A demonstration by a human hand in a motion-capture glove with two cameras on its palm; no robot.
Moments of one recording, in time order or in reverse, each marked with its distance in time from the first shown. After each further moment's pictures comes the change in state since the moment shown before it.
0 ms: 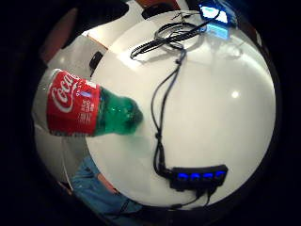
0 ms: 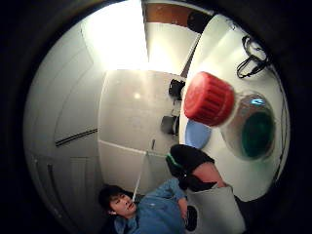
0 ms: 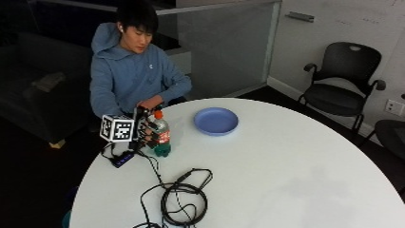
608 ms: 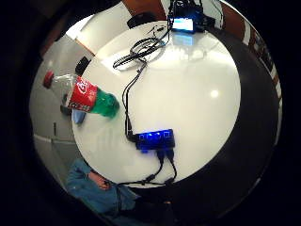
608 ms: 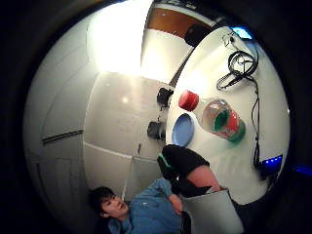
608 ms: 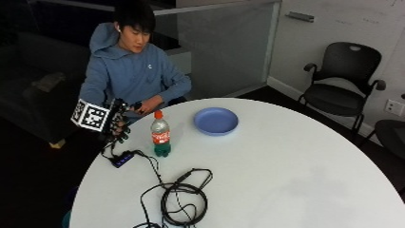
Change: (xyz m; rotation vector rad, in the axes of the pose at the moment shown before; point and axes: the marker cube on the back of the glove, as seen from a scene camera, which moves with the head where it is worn) arm -0.012 0.042 -0.086 0.081 0.245 0.029
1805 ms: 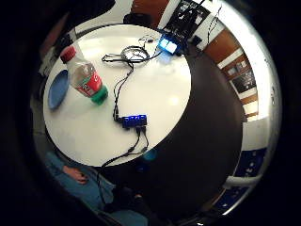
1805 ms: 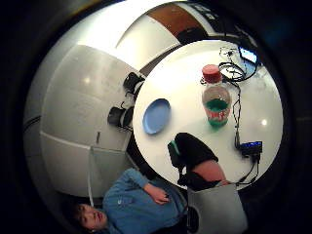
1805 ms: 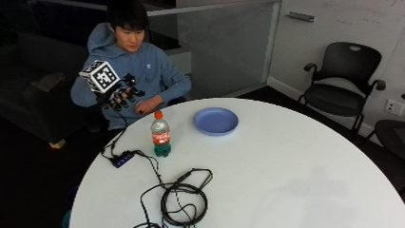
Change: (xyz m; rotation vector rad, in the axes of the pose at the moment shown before) arm -0.093 0.041 -0.020 -0.072 0.530 -0.095
